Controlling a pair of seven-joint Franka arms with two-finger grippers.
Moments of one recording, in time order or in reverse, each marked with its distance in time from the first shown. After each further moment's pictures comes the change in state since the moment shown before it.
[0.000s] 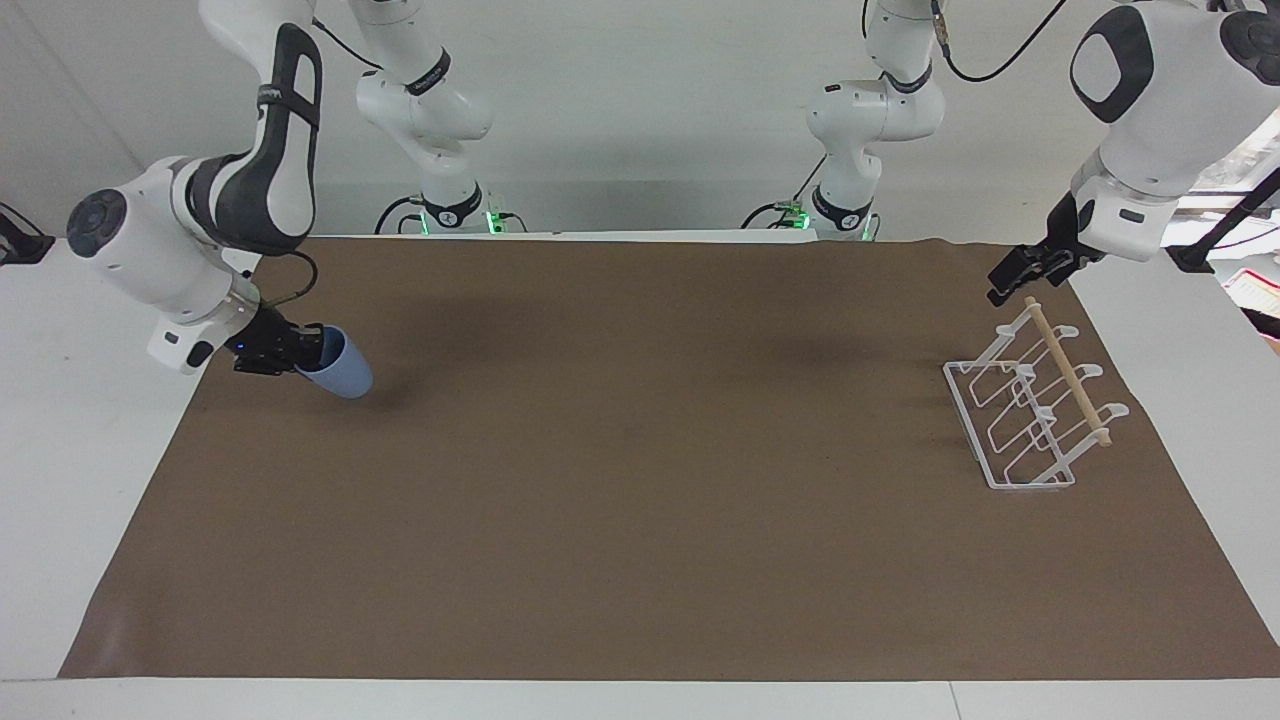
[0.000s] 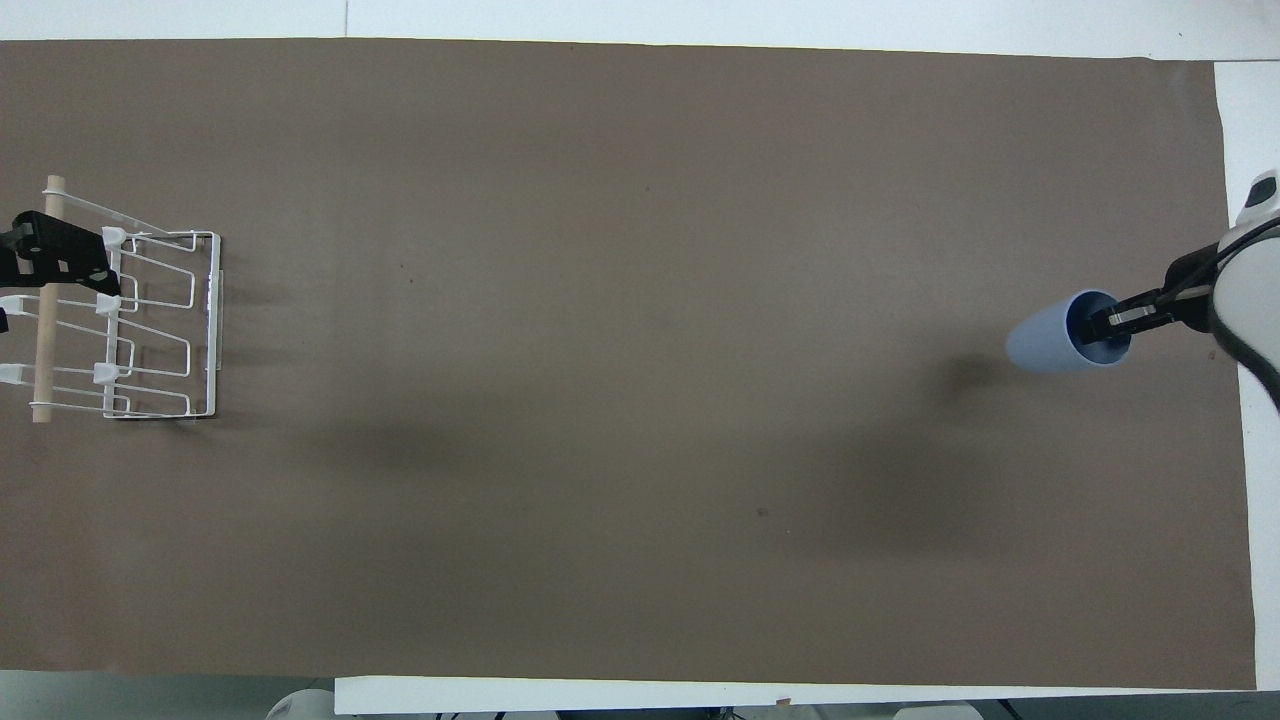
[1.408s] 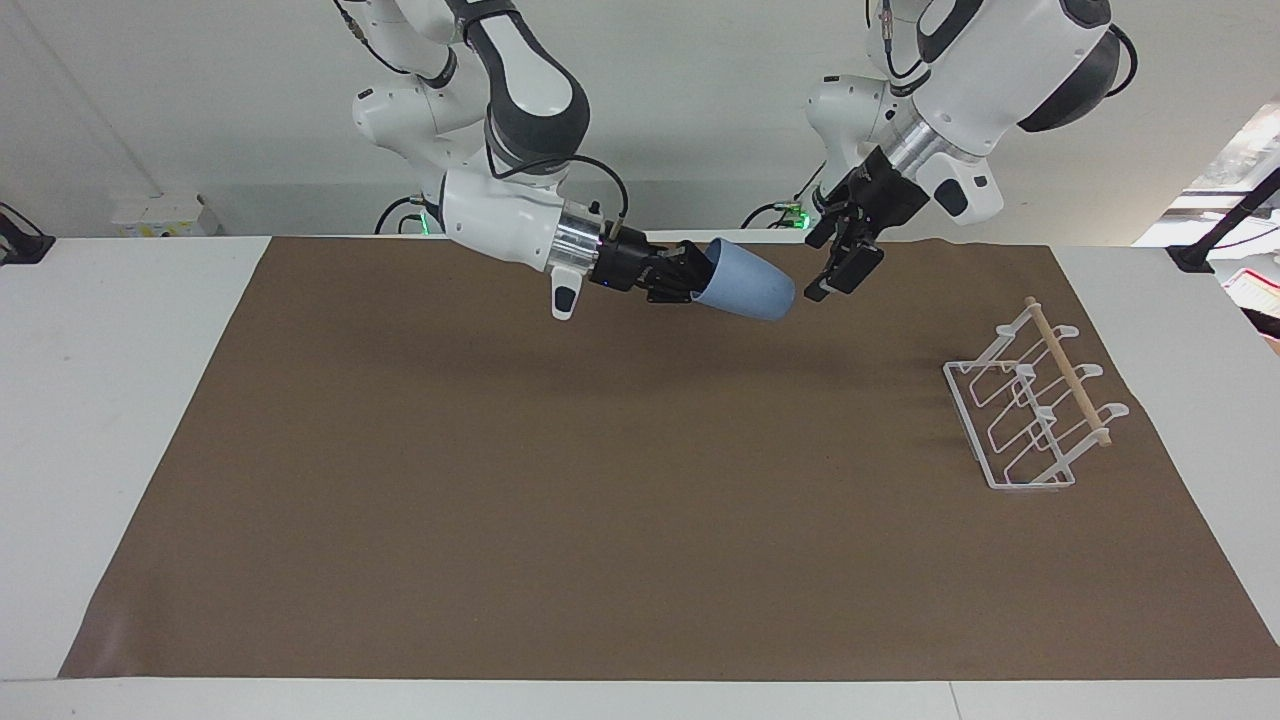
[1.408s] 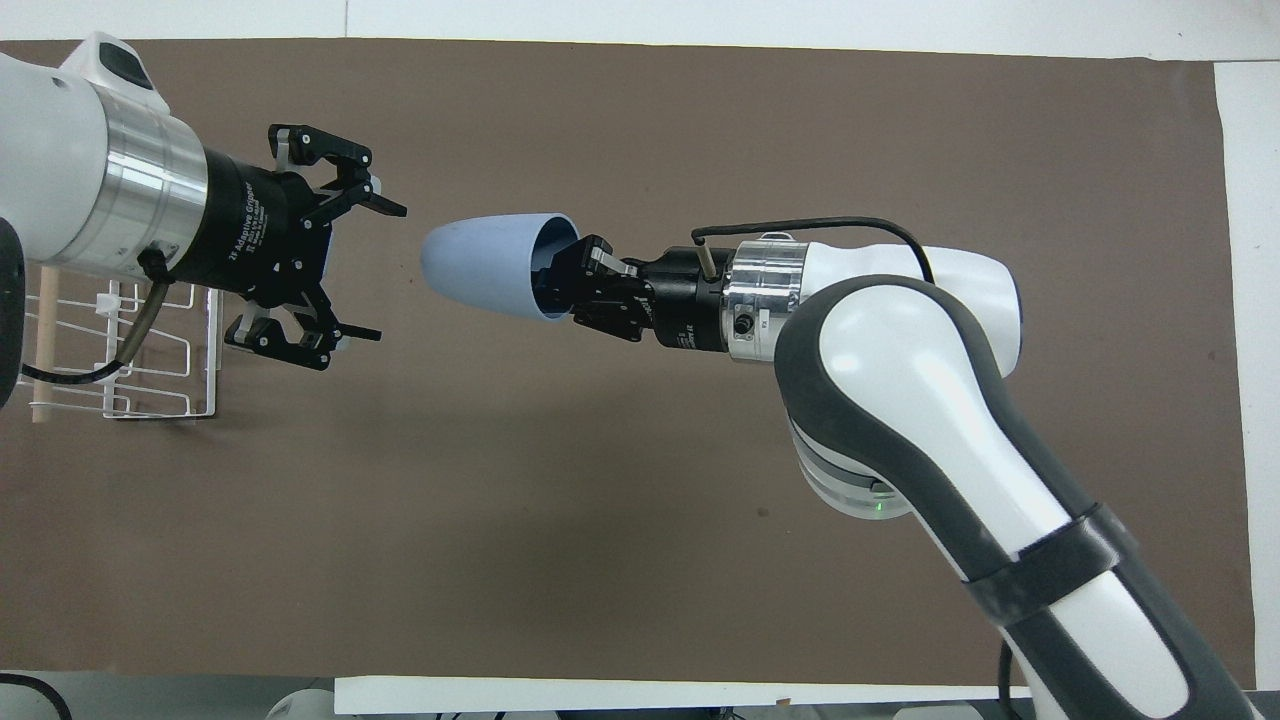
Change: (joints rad) left arm -0.313 0.040 -0.022 0.100 -0.390 0.163 -1.230; right arm 0.734 -0.006 0.028 -0.045 1.208 0.585 0.472
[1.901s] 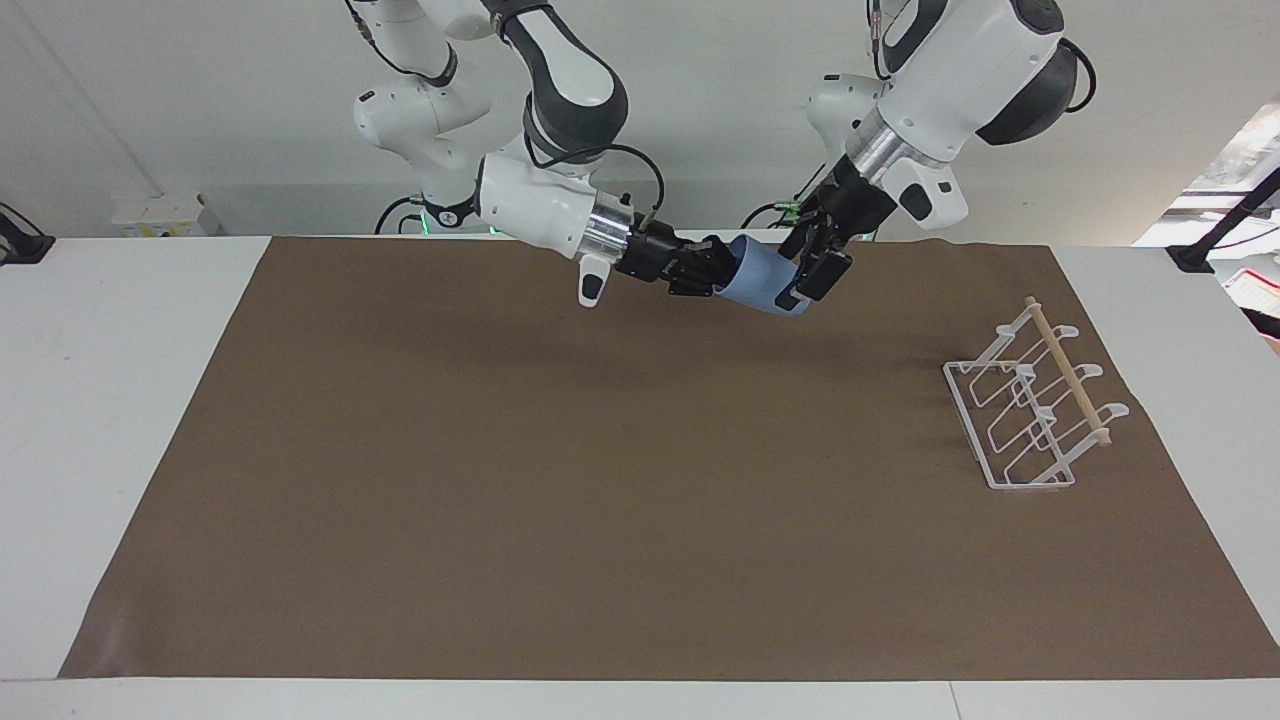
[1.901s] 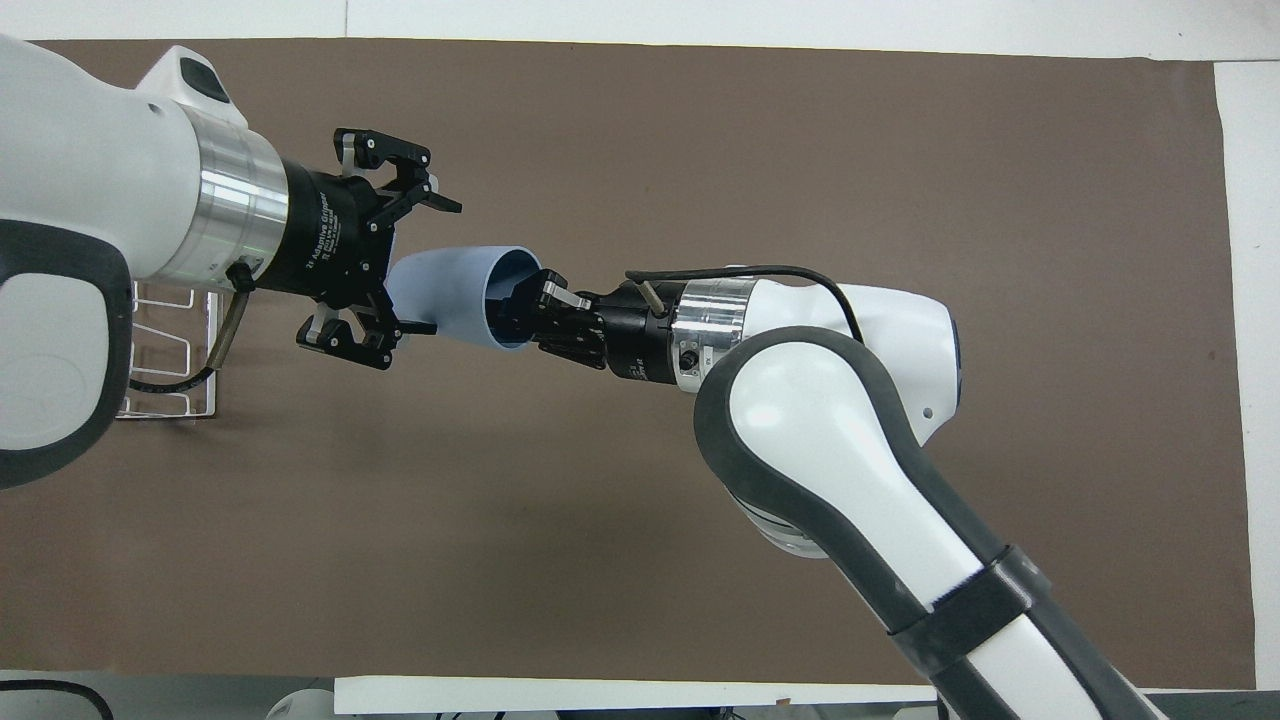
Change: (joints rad) left arm -0.052 0.001 -0.002 -0.072 -0.002 0.100 -0.009; right arm 0.068 0.003 -0.004 -0.012 0.001 0.085 0.021
